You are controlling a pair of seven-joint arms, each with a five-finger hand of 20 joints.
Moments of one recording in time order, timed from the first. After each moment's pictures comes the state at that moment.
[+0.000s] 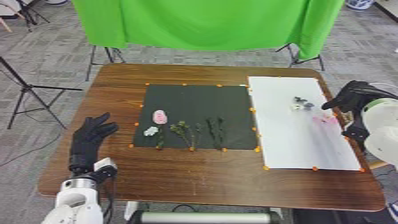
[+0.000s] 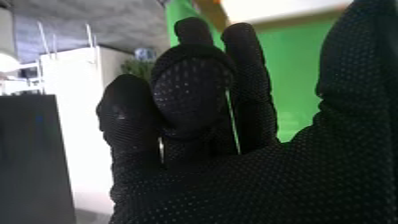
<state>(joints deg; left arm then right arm) 118.7 -63.5 -89.5 -109.1 51.3 17.9 18.3 -86.2 -28.8 76.6 -102.4 -107.8 -10.8 38.0</state>
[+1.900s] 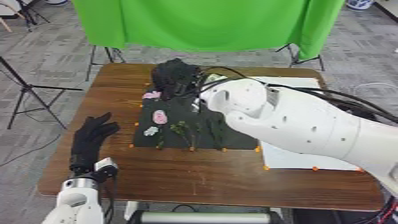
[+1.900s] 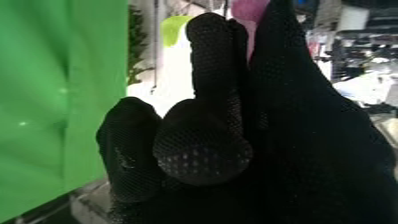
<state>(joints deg) 118.6 -63.4 -89.2 -109.3 51.3 17.9 18.0 -25.8 -60.0 6.9 -91.1 -116.8 5.2 3.0</state>
